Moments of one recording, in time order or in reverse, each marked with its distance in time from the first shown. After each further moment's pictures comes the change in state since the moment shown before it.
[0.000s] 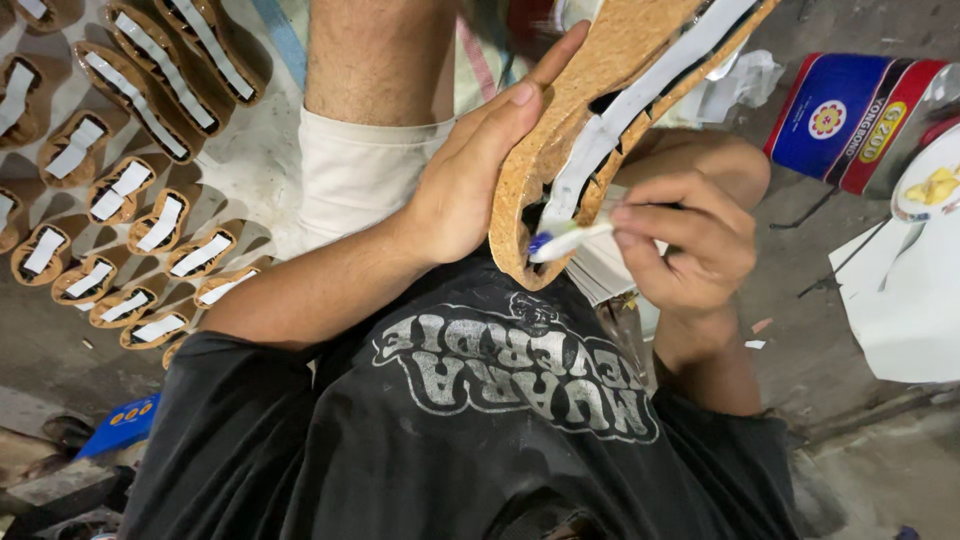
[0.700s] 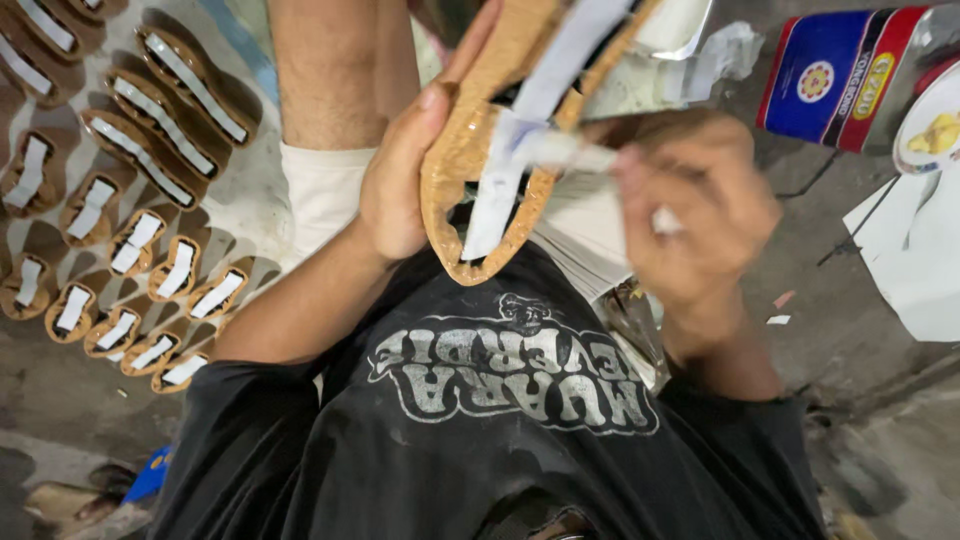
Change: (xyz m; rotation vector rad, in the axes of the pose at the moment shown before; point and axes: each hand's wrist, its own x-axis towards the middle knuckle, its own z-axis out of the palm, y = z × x) left_hand -0.003 0.011 -0.014 0.016 -0.050 0.060; right_hand 0.018 -0.032 -0.005 -0.492 0.165 -0.085
